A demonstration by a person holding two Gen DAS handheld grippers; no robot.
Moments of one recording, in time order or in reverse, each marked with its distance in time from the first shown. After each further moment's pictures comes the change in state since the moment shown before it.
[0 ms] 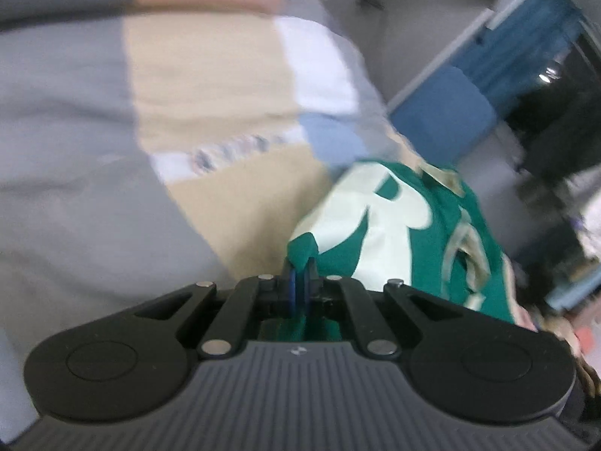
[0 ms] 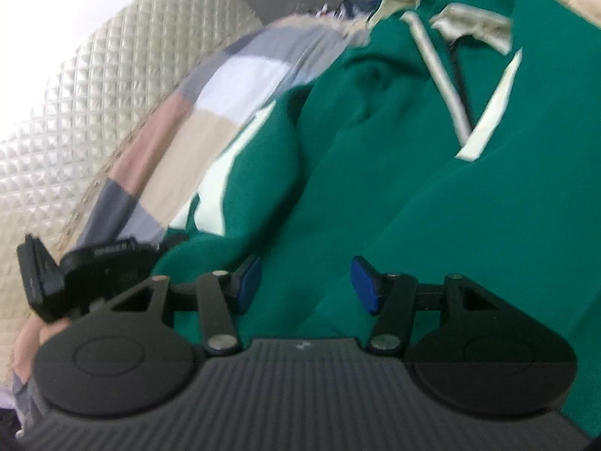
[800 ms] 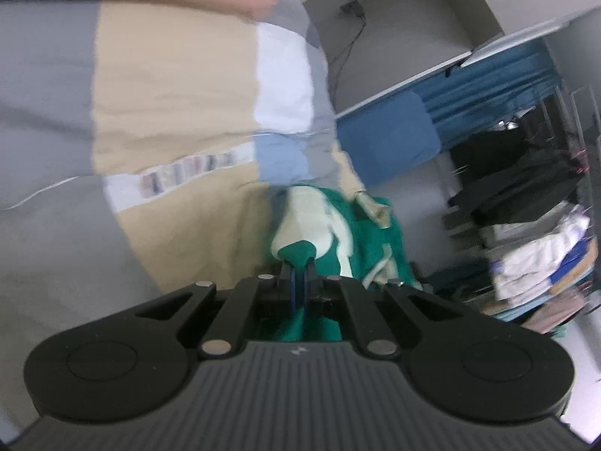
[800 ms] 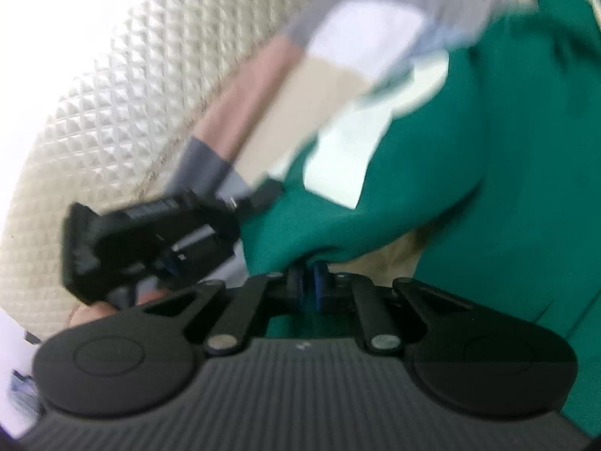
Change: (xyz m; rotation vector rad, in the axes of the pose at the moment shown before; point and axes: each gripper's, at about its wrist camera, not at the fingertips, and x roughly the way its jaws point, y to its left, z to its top) left arm -0.006 0.018 0.063 -0.218 0.086 -0.318; right arm 0.045 0.122 0.055 -0.148 0.106 0.210
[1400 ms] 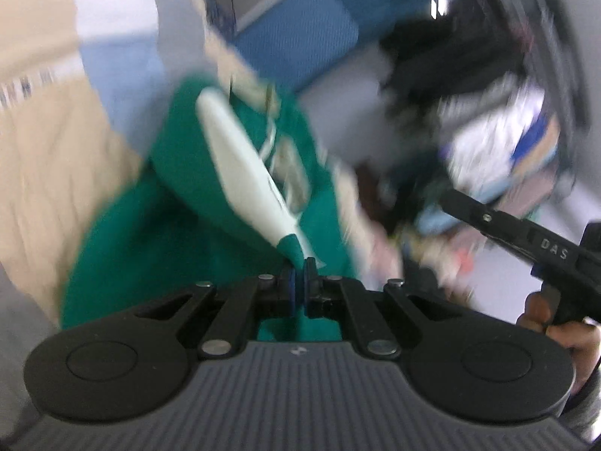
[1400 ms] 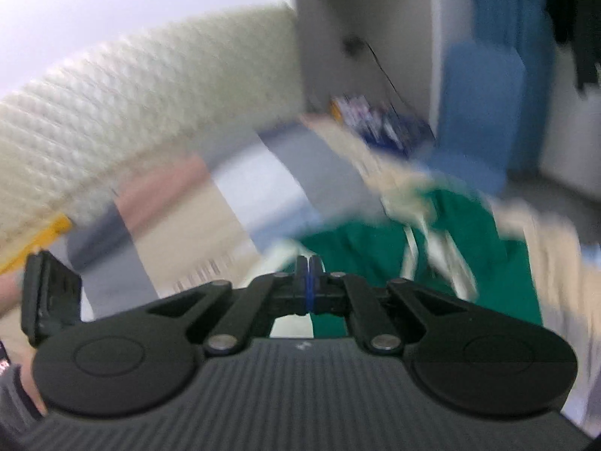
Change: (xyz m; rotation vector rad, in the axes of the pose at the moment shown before) left arm 0.070 -0.155 -0.109 0.292 0.302 -0.087; right arm -0.175 -0.010 0.062 -0.267 -0.124 -0.471
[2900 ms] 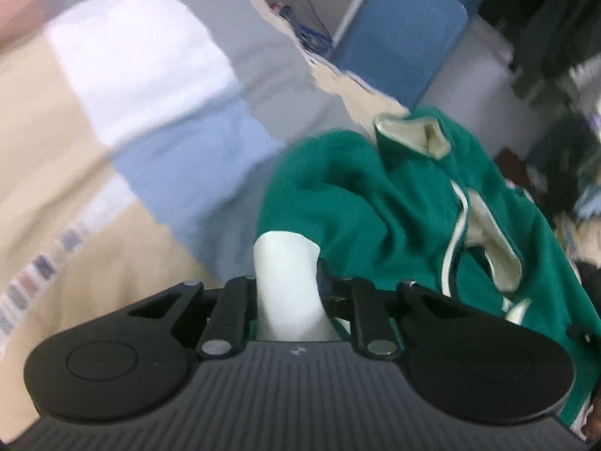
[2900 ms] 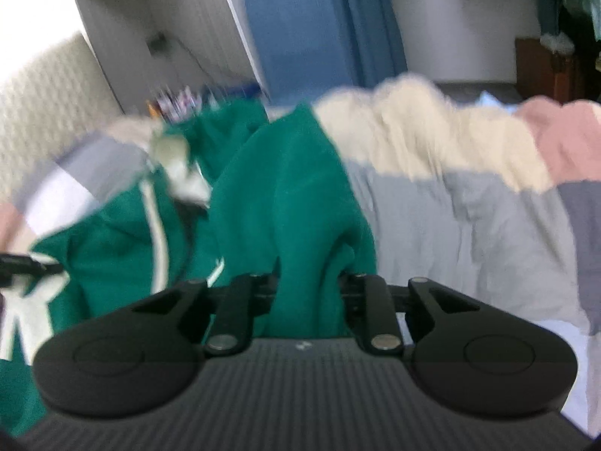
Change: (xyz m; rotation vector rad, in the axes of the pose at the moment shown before) left arm 0.126 0.096 0.151 0.151 -0.075 0.469; right arm 0.084 -0.237 -0.106 0.396 -0.137 -0.220
